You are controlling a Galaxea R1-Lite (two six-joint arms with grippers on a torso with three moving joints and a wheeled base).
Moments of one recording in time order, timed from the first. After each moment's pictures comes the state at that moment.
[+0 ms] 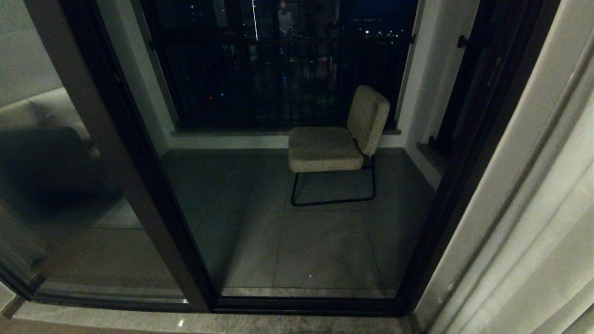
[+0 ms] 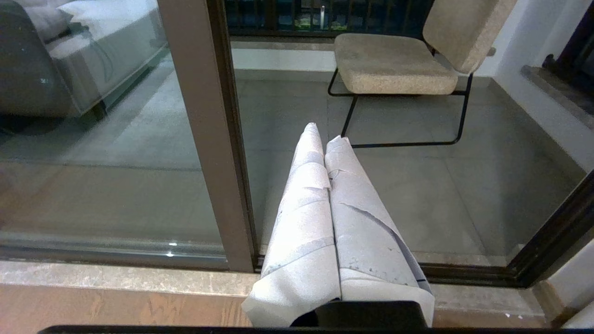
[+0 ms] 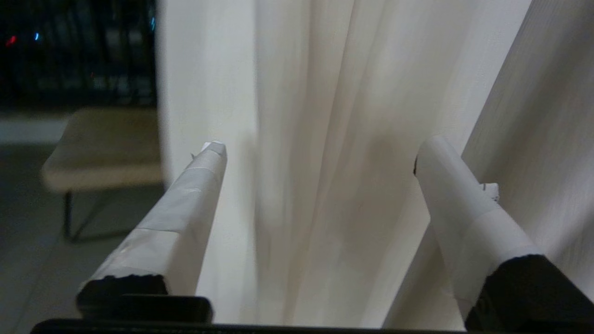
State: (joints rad) left arm -0.01 0.00 0.00 -0.01 0.03 -0.03; right arm -0.76 1.09 -0.86 -0.40 0.45 -0.07
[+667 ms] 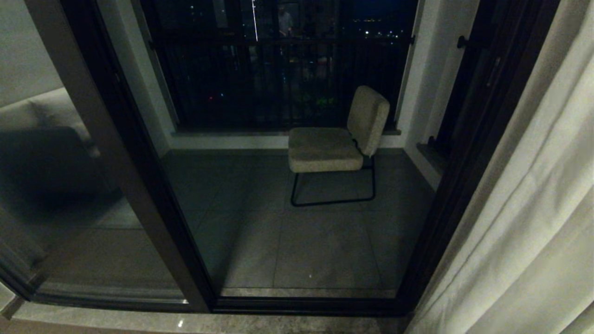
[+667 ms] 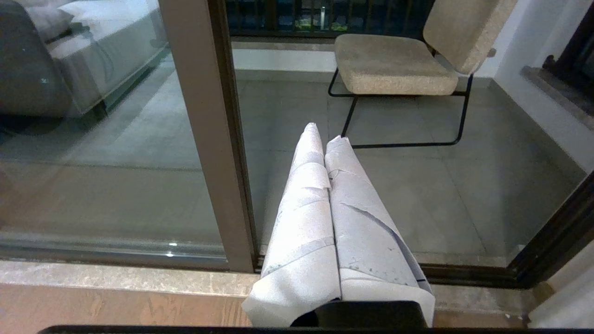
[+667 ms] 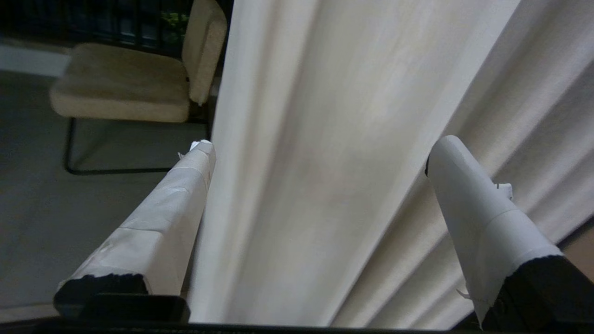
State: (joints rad) left arm -0.01 0.00 0.00 -0.01 0.03 -0.03; right arm -0.49 0.54 -0.50 -0.15 0.21 -0.26
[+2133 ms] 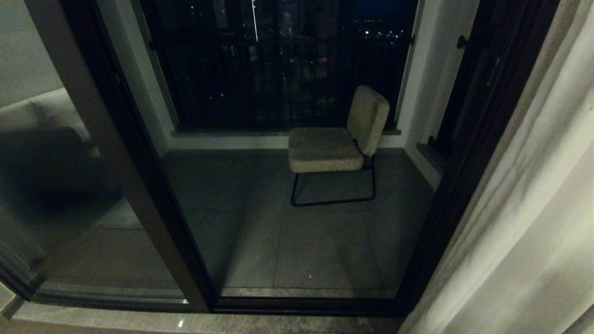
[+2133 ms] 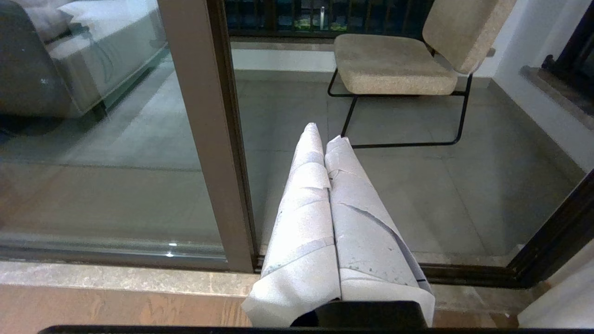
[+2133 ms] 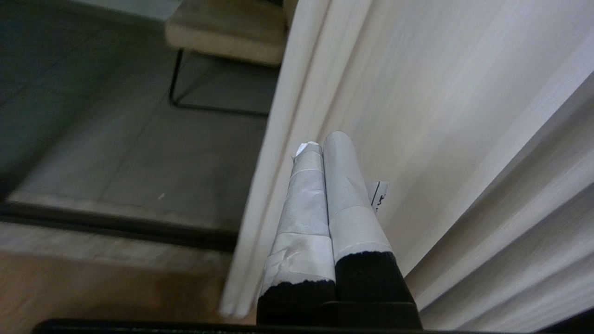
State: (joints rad) left arm -0.01 0.00 0.00 -0.01 0.03 -0.03; right arm -0.01 0.13 0.00 -0.08 -0.01 -0.21
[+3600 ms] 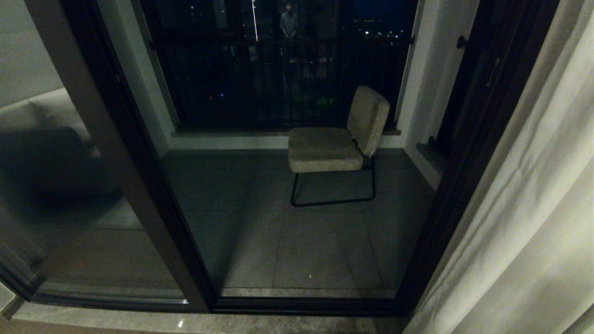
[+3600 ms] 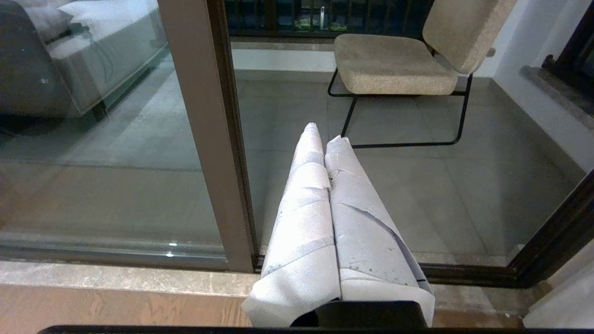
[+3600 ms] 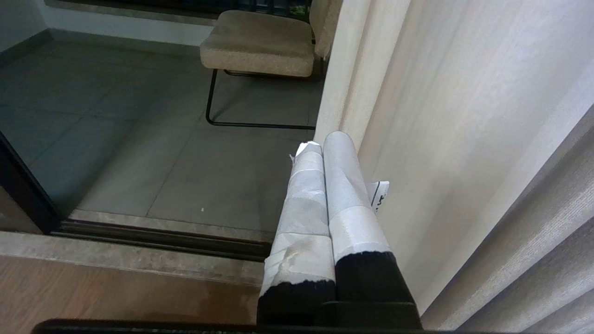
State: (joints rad) left arm -0.01 0.00 0.00 -0.01 0.03 -0.03; right arm 0.00 0.00 0.00 0.00 0.04 -0.11
